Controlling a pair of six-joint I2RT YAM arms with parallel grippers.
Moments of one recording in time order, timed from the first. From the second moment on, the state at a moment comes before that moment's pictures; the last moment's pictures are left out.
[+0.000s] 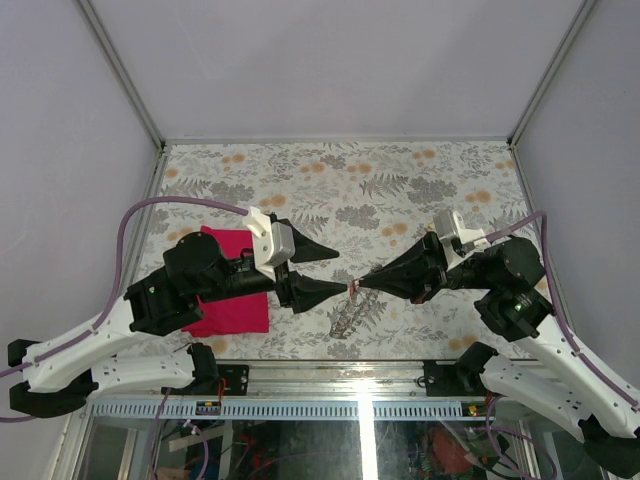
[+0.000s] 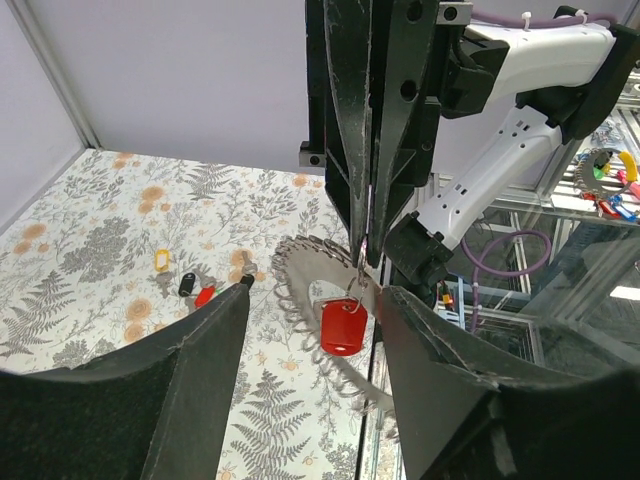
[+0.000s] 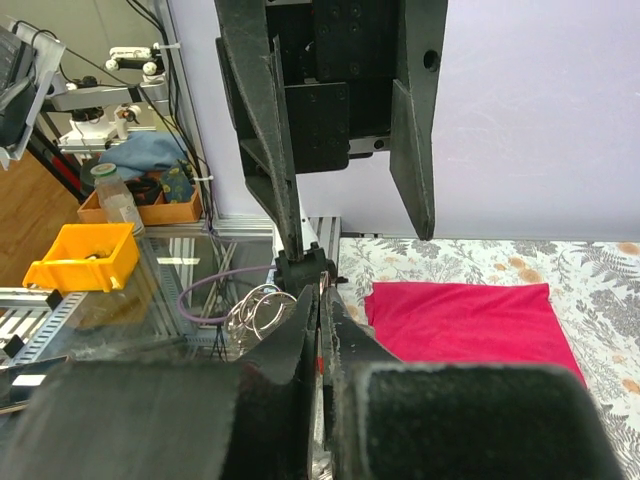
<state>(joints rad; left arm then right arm) -1.15 0.88 1.17 -0.24 0.23 -0.02 0.74 0.71 0.85 0.21 -0.87 0.31</state>
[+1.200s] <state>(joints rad) -1.15 0.94 1.20 -0.23 0.37 -0.02 0.74 0.69 0.85 0.26 -0.91 0.33</state>
